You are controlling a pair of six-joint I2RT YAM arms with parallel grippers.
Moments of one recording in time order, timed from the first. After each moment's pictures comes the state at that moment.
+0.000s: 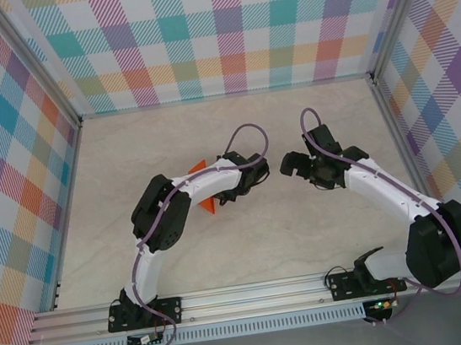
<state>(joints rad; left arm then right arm) -0.85 2.15 1.63 -1.15 -0.73 -0.64 0.39 1.30 0.93 -0.65 -0.02 0.74</state>
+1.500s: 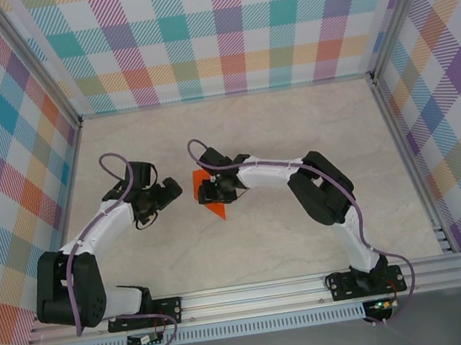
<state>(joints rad) -0.18 1.34 0.79 -0.52 0.05 -0.72 0.86 2.16 1.55 -0.50 -0.23 0.78</state>
